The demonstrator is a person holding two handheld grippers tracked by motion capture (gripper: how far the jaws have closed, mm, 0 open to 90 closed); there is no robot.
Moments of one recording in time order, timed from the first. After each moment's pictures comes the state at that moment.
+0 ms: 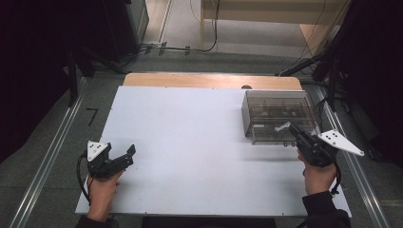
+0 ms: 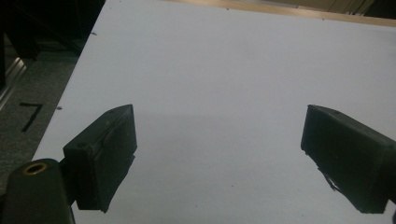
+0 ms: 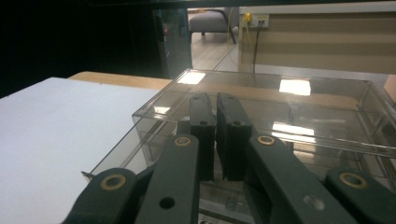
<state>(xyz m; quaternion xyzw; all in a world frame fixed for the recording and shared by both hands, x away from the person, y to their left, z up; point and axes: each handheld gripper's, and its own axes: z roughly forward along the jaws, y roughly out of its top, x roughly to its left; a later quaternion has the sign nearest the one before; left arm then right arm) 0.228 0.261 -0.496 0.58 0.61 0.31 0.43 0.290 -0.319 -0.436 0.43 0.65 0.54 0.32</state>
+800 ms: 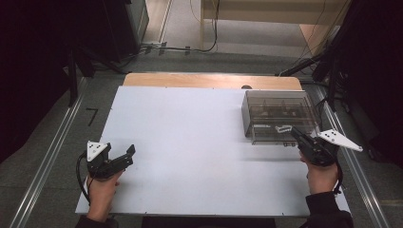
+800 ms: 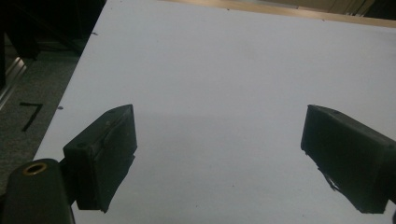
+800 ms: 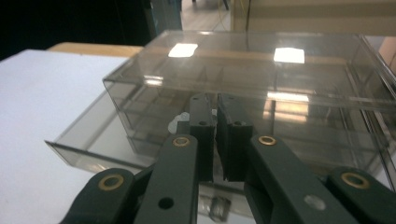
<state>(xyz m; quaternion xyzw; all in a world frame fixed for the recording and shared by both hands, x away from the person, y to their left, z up) 0.228 0.262 -0.496 0.58 0.62 0.31 0.43 0.297 -0.330 -0.447 0.48 0.67 0.49 0.29</state>
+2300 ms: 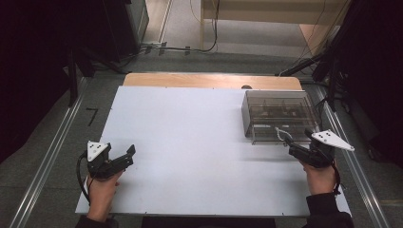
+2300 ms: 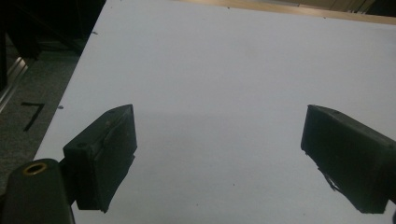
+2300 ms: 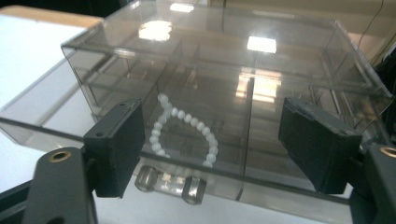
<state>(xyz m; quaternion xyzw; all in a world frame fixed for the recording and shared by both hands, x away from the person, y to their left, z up) 0.228 0.261 -0.496 0.59 0.61 0.31 0.43 0.299 -0.323 -0.454 0.49 0.69 0.43 0.33</state>
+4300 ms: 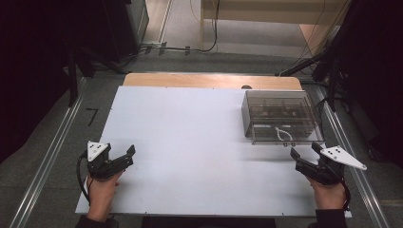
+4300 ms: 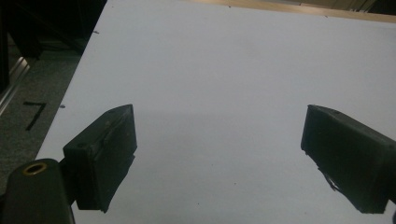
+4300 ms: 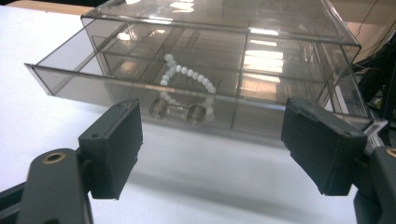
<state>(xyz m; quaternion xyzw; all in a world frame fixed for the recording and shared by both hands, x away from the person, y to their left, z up) 0.227 0.261 -0.496 0.59 0.62 0.31 0.42 0.256 -0.339 -0.462 0.50 0.68 0.43 0.32</state>
